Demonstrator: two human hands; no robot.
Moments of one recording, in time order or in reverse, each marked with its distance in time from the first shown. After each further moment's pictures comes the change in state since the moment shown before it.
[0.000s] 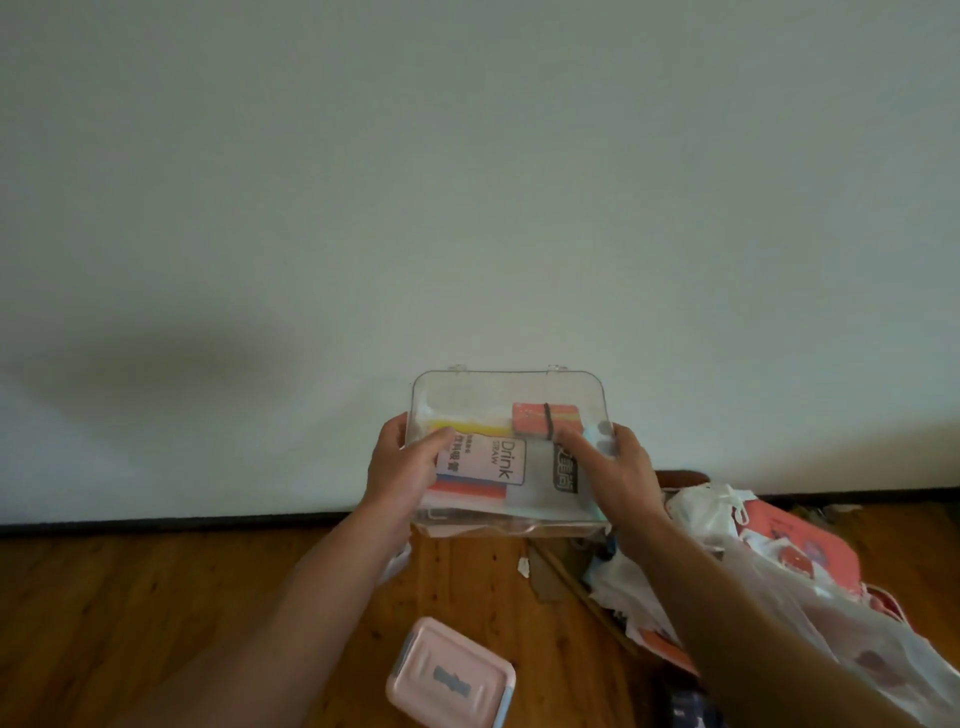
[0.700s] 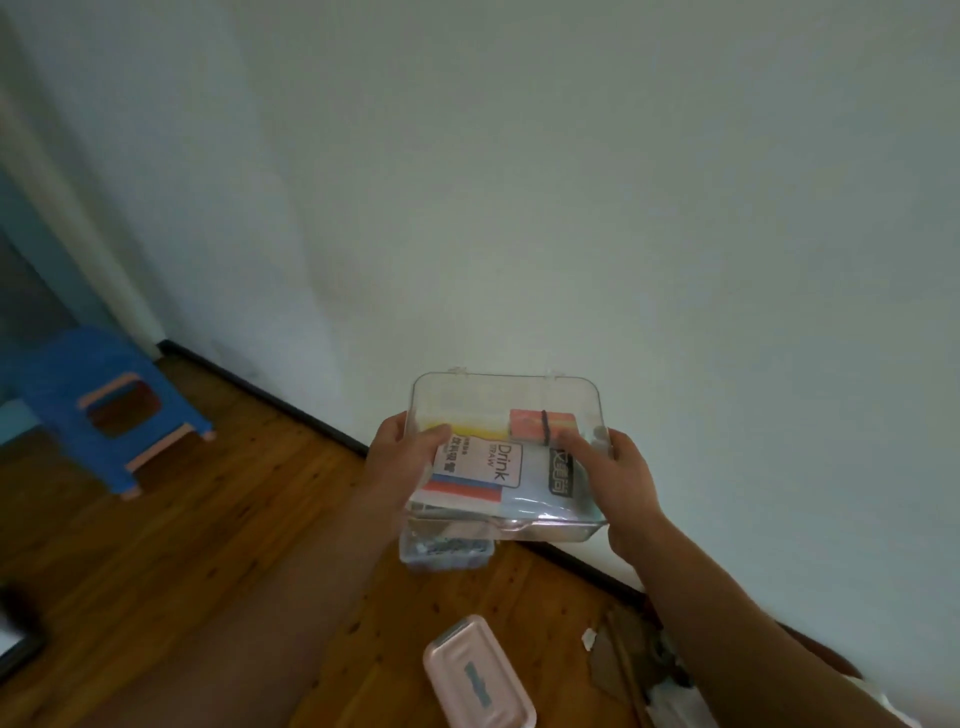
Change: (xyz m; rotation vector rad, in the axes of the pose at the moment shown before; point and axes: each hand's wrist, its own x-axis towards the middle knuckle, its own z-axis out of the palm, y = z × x) left_hand -0.123 0.000 -0.070 -0.293 0.450 0.016; right_hand -0.054 -0.064 0.029 0.128 -0.519 -0.196
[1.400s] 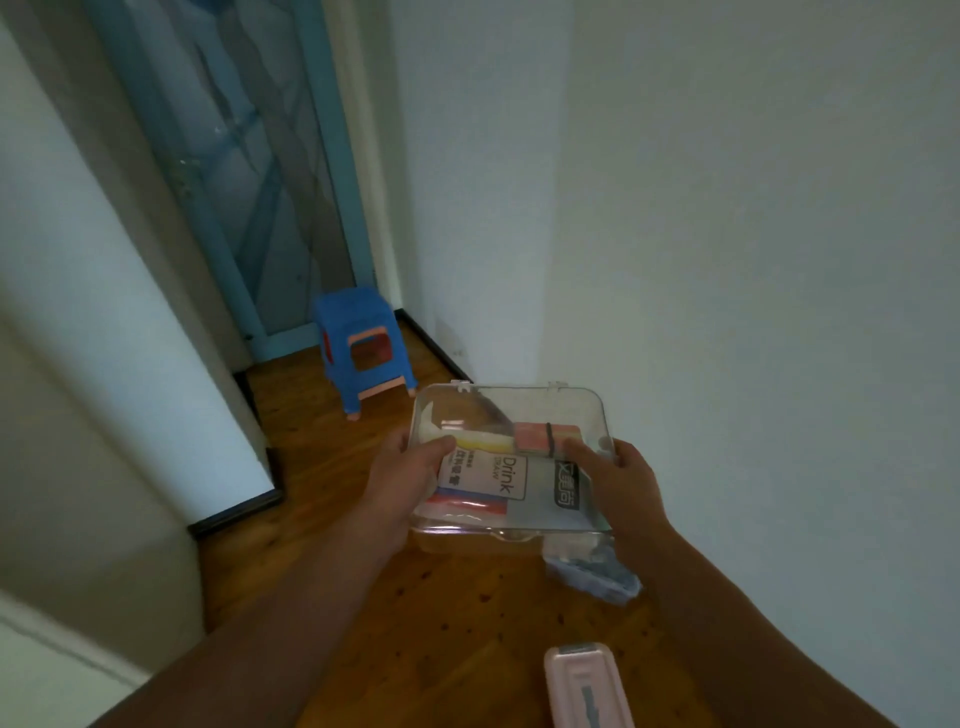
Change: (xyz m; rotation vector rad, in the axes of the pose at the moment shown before) left_hand -0.135 -0.005 -0.214 -0.184 0.443 0.019; right_hand -0.122 -0.025 0.178 -0.069 -0.486 -0.143
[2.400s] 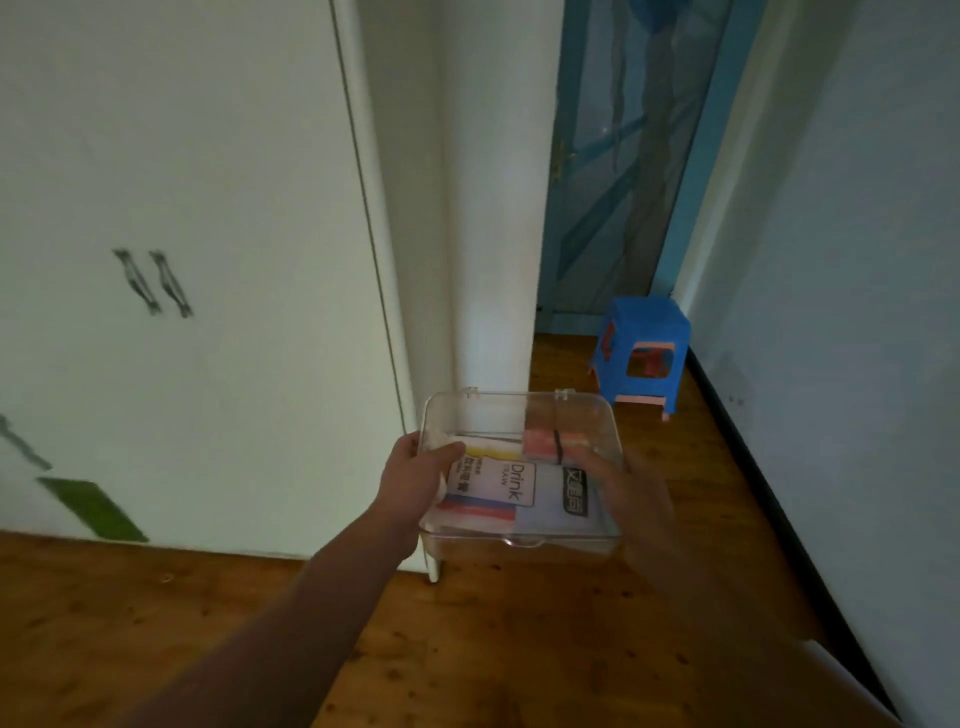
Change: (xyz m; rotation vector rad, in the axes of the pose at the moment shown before) left_hand -0.158 -0.037 -0.343 -0.241 0.580 0.069; right_hand -0.189 -0.029 0.305 -0.158 -0.673 -0.049
